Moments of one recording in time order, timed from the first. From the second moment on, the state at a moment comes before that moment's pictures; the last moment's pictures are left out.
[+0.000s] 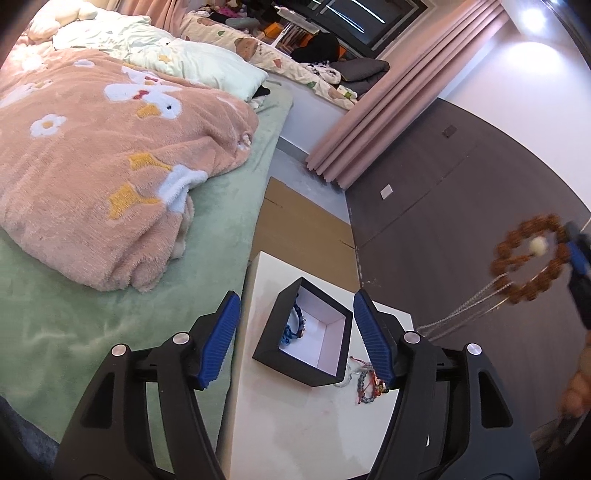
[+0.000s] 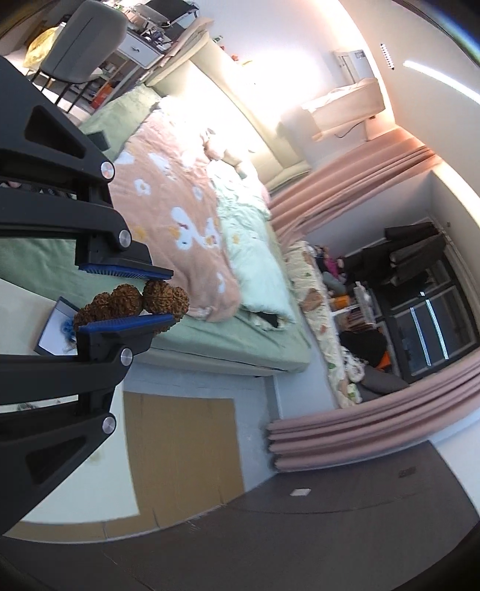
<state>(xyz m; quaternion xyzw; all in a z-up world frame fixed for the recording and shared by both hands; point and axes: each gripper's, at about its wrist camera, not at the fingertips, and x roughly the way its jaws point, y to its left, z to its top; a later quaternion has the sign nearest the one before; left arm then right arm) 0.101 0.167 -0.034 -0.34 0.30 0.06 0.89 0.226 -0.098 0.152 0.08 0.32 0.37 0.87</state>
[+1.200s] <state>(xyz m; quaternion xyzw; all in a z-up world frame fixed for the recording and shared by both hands) 0.129 0.097 -0.050 -0.31 0.35 0.01 0.88 0.228 -0.192 -0.009 0.13 0.45 0.25 0.85</state>
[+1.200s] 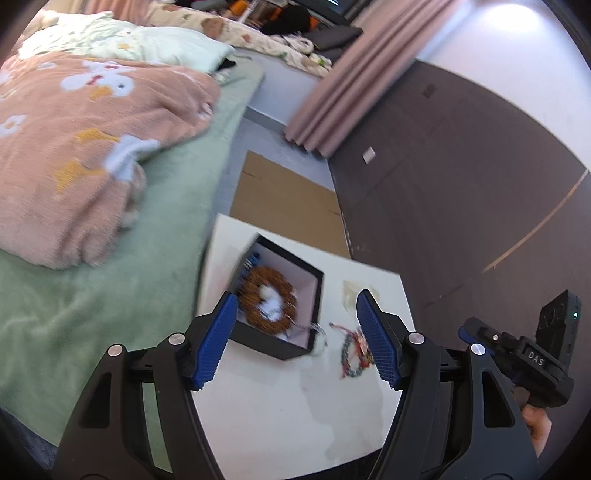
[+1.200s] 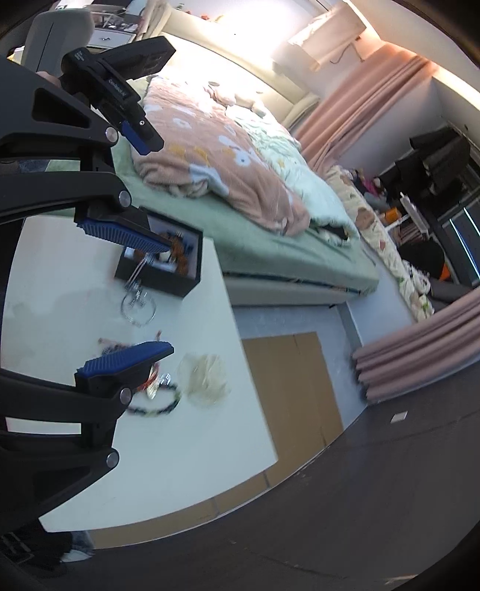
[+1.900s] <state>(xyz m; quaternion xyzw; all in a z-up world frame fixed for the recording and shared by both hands) 0.222 0.006 -0.105 -0.10 0.50 0.03 0.86 0.238 -0.247 -0.111 0.18 0.49 0.23 0.82</state>
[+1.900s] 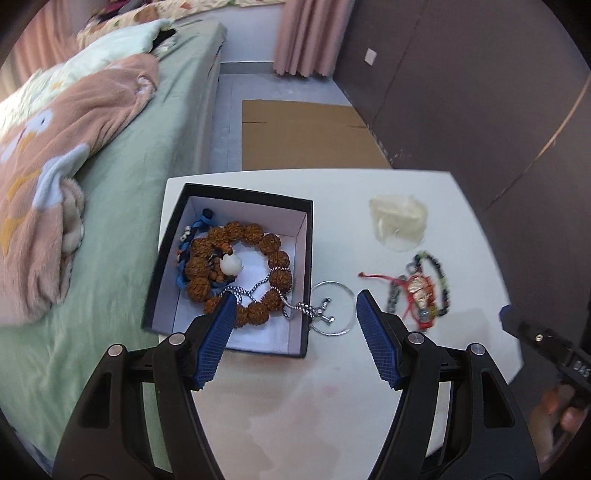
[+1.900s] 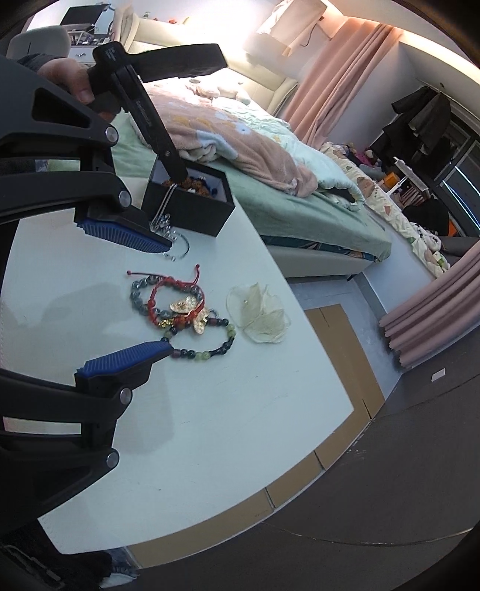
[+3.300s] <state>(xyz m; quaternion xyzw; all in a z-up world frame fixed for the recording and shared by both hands) 0.213 0.025 -0.009 -0.09 0.43 0.00 0.90 0.291 -0.181 -0.155 0.06 0.55 0.22 0.80</state>
